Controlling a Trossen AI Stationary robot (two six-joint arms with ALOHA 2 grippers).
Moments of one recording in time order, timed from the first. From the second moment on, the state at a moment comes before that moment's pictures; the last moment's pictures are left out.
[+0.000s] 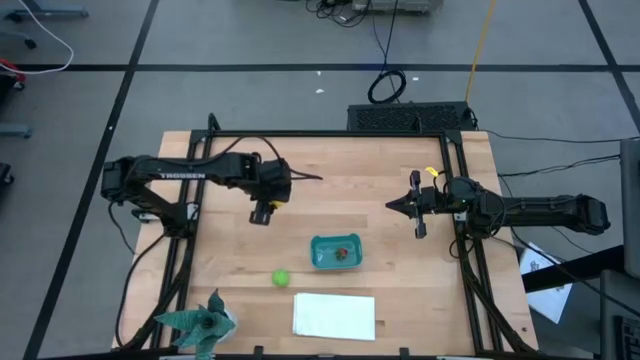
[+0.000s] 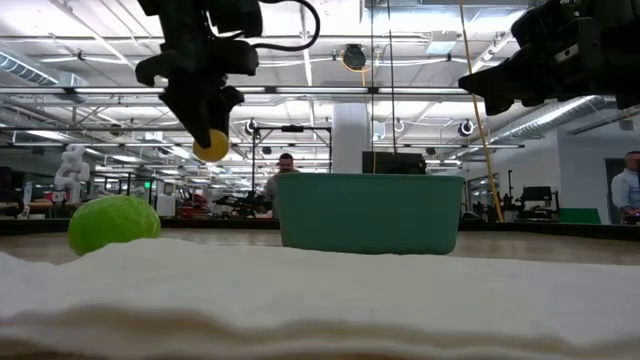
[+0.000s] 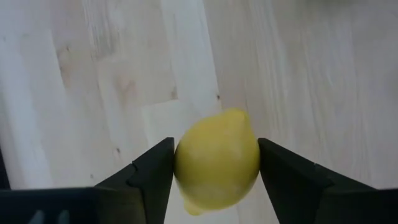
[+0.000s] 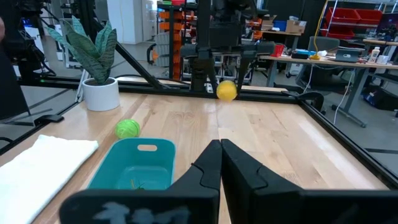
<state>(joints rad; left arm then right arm) 0.19 1.47 1.15 -0.92 -0.01 0.38 -0.18 0.58 0.13 0.39 -0.21 -0.07</state>
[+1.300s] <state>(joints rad) 0.19 0.99 1.23 -0.83 0.16 0.33 -0.18 0.61 0.13 0.40 -0.21 -0.07</state>
